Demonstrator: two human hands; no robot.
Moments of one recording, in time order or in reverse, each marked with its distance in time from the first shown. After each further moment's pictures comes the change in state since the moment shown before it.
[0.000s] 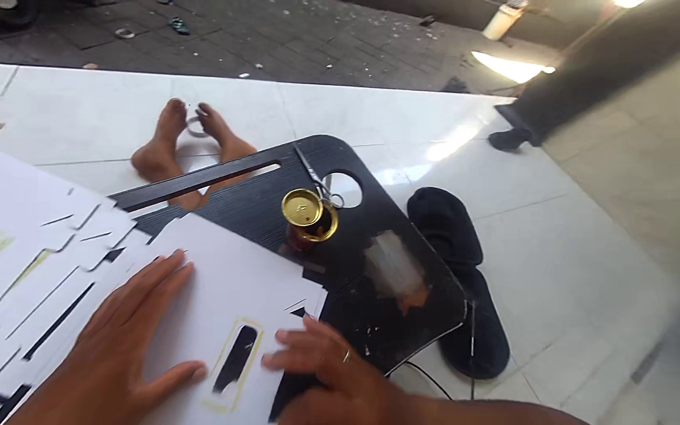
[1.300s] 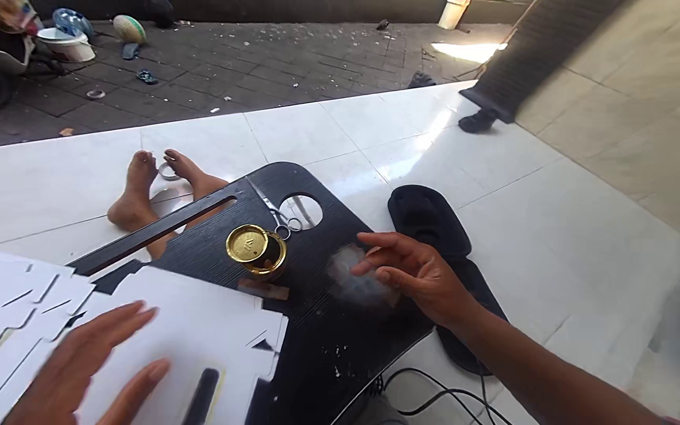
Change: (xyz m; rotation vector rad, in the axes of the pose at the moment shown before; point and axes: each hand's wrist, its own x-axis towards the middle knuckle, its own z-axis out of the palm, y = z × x) left_hand 0.011 0.051 -0.045 -0.230 0.031 -0.006; right_hand -0.020 0.070 -0.138 0.551 0.319 0.297
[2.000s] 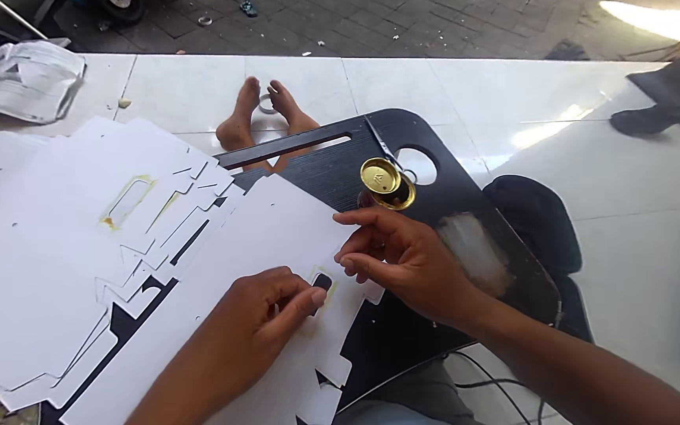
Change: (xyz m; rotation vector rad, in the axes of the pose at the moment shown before) left_hand -0.028 0.013 0.040 -0.330 0.001 -0.102; right_hand 0.049 0.014 0.145 -0.104 -0.262 0.099
